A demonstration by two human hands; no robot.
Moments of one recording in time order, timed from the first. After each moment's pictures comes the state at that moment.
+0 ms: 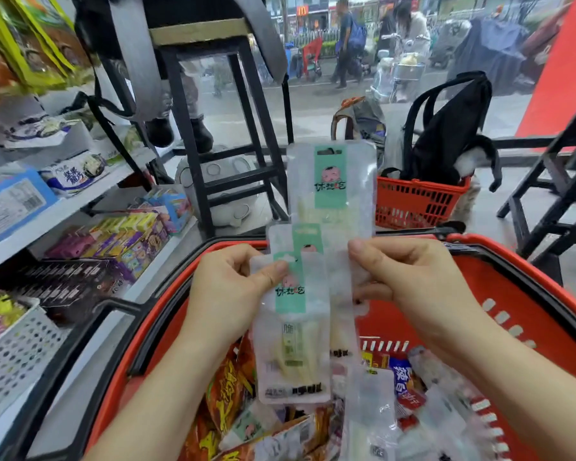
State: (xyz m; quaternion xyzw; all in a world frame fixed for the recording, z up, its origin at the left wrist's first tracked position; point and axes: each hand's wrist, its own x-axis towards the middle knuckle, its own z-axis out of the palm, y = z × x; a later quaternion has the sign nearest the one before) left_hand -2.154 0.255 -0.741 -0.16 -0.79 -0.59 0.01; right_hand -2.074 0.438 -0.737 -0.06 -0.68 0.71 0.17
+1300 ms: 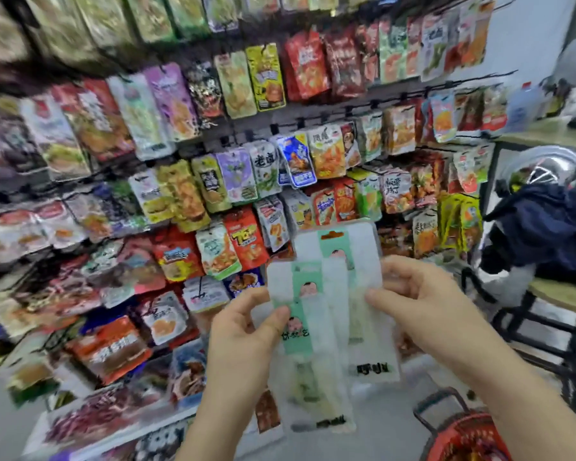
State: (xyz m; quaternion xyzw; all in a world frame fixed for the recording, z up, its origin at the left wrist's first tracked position) left_hand -1.784 0.023 -0.017 0.28 -0.69 -0.58 0.33; right_hand -1.928 0.171 -0.014 0.36 -0.67 0.62 -0.19
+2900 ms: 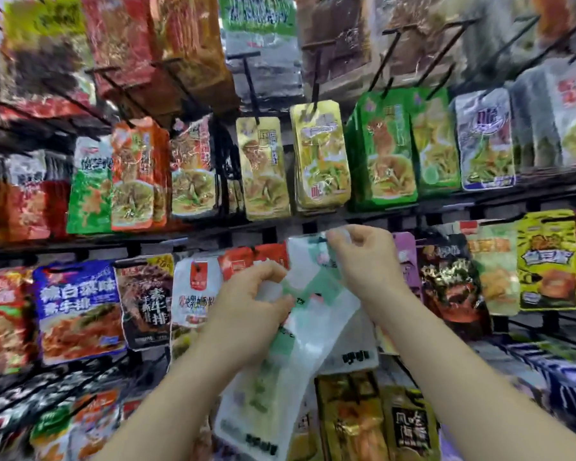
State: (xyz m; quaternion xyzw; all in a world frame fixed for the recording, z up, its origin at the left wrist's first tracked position) left_hand -1.864 -0.469 0.197 0.24 -0.80 -0.28 0.47; right_hand -2.033 -0.439 0.215 0.45 -0.53 0.72 -0.01
